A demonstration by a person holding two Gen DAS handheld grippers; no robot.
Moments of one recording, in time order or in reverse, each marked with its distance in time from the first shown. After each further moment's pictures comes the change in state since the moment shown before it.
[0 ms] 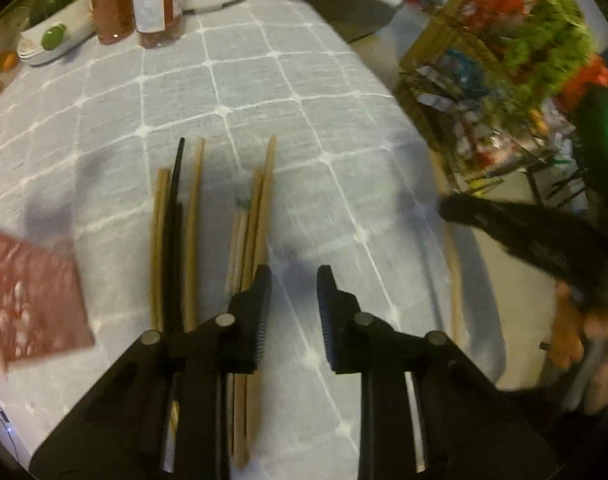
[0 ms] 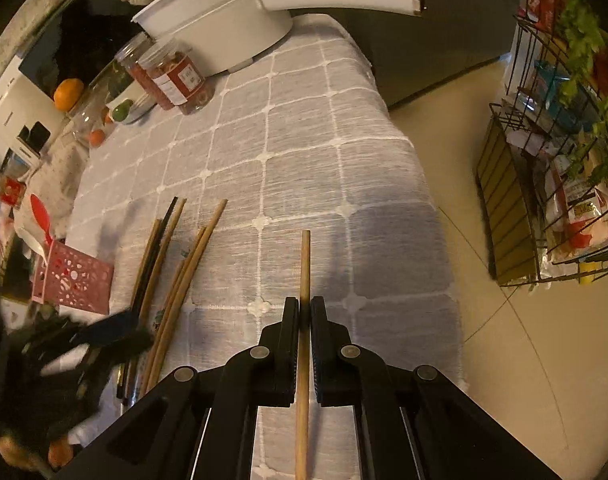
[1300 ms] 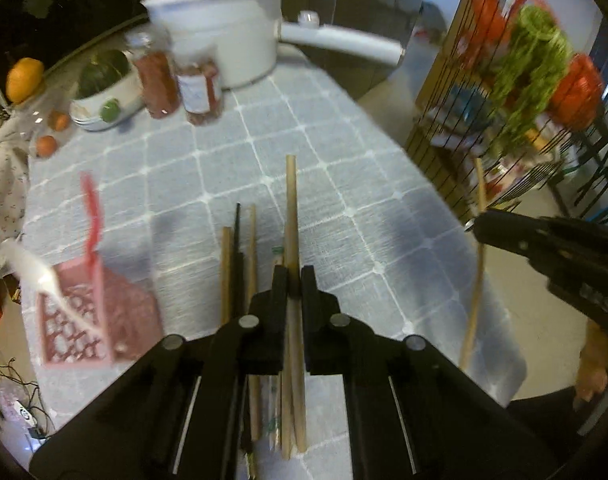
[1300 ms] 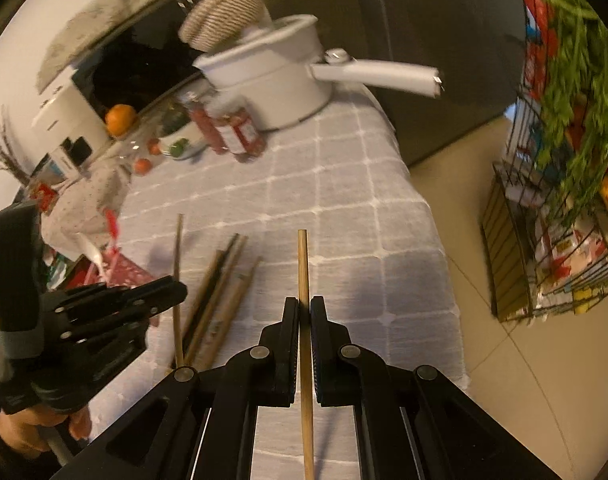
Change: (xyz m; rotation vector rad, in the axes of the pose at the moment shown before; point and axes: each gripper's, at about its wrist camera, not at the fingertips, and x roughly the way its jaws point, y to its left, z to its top) left arm -0.084 -0.005 -0.019 0.070 -0.226 0.136; right arm -0.071 0.056 -0.023 -0.086 -0.219 0.033
